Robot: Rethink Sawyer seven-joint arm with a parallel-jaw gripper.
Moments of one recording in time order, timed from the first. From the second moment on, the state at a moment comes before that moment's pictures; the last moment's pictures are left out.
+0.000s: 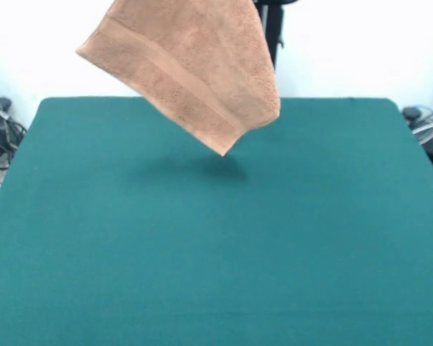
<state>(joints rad) -0.62 -1.53 0.24 2.08 -0.04 1.19 1.57</state>
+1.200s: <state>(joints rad) -0.76 -1.49 0.23 2.06 -0.05 1.19 1.50</state>
